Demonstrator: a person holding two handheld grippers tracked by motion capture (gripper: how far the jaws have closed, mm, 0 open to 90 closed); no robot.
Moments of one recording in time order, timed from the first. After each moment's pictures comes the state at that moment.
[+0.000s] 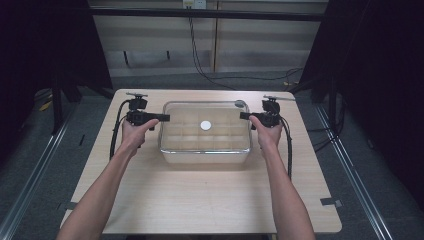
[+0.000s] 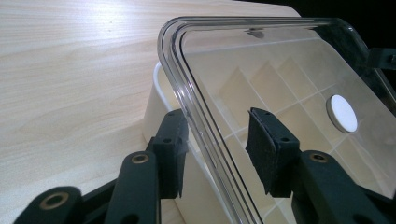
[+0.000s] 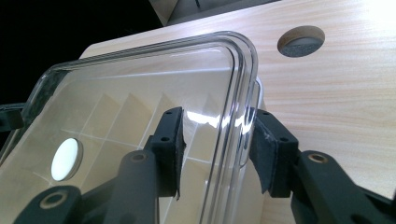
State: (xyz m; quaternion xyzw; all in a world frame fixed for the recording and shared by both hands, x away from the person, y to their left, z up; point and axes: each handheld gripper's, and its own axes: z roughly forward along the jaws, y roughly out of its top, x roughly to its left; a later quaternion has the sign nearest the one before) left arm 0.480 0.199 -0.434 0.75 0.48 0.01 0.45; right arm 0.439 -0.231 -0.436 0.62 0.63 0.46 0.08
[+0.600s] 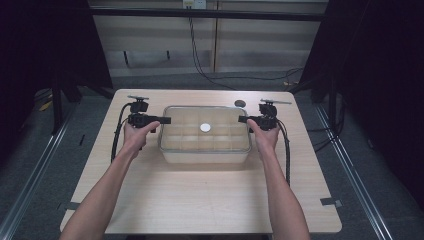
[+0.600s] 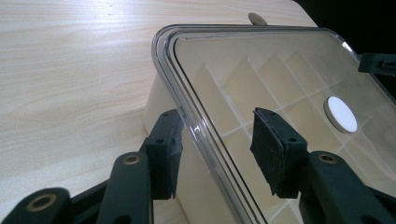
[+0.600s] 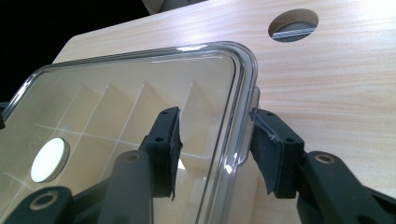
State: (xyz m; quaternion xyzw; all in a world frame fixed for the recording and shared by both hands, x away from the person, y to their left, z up) left arm 0.481 0.199 -0.447 0.75 0.49 -0.01 0.45; right arm 0.441 -0.227 -0.453 0.63 0.64 0.44 0.09
